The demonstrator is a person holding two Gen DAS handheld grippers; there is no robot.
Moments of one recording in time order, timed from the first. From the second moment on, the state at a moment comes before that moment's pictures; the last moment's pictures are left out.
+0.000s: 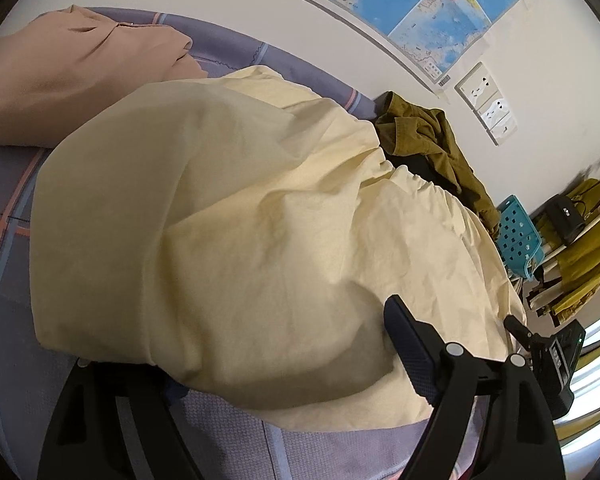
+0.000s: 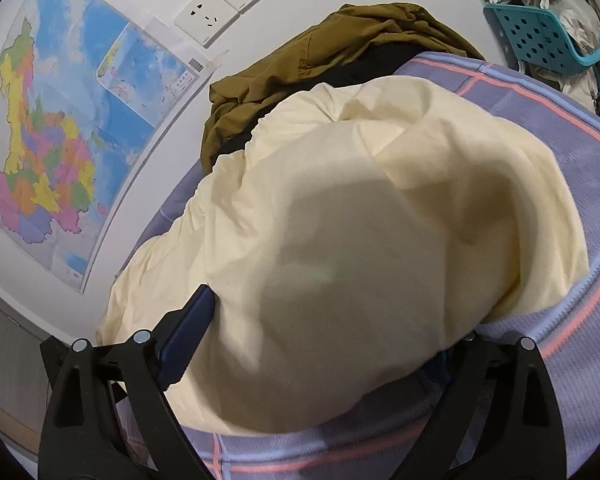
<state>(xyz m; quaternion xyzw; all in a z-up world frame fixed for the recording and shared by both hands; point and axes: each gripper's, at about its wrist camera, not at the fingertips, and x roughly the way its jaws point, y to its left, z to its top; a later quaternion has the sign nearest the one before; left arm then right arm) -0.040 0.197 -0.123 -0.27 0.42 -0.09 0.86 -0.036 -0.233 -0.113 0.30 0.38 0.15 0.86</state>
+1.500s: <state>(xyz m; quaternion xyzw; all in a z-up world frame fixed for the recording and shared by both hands) -0.031 0.199 -0.103 -0.24 0.41 -0.13 0.87 -0.004 -0.204 -0.100 0.29 0.42 0.26 0.82</state>
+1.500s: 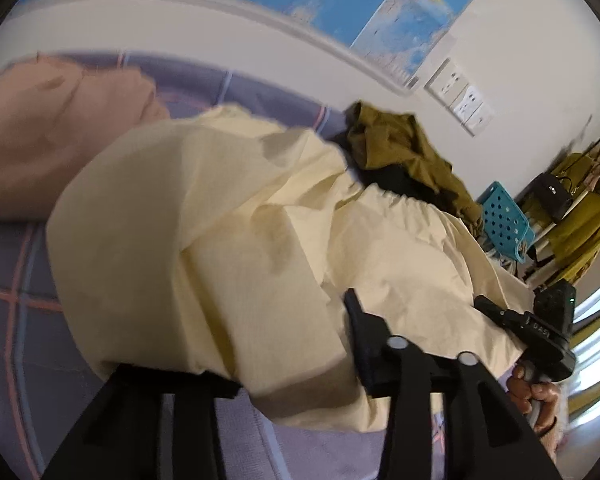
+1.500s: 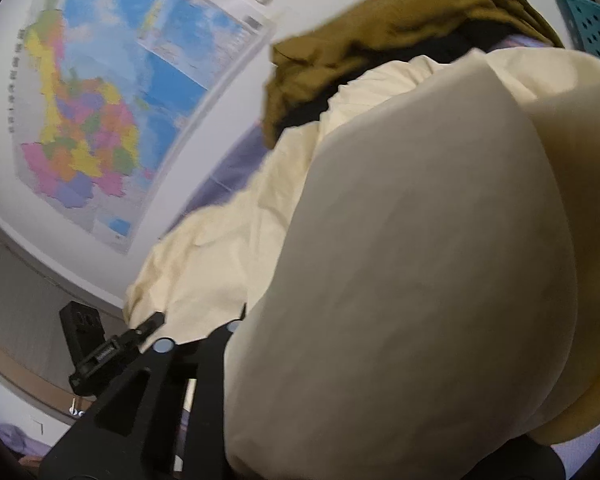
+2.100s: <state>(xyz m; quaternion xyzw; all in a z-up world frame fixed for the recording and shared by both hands) -0.014 0.200 -0.084 -0.22 0.39 -0.13 0.88 -0.006 -0.185 -0.053 0.25 0.36 0.30 0.85</state>
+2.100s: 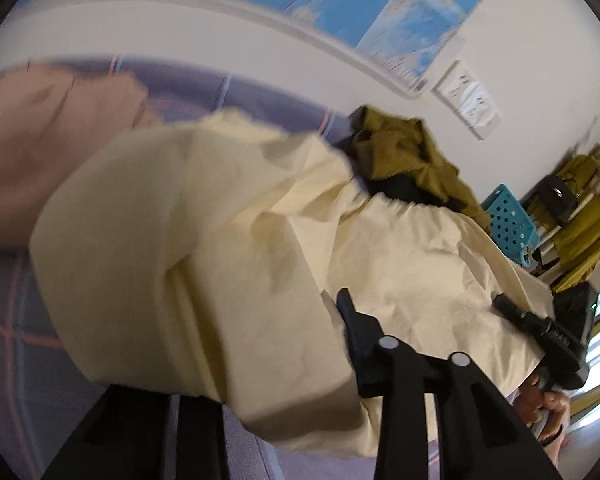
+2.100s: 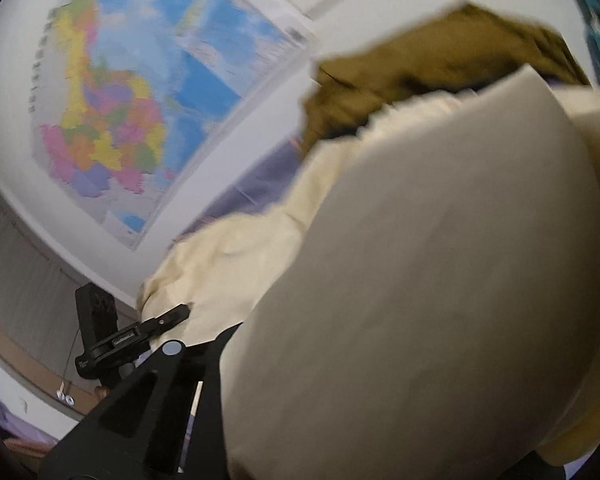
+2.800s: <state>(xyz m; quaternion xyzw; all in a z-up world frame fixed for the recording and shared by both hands) 0.003 0.443 0.090 -0.19 0.20 0.08 0.96 0.103 0.092 0.113 0.16 0.23 0.51 0.82</state>
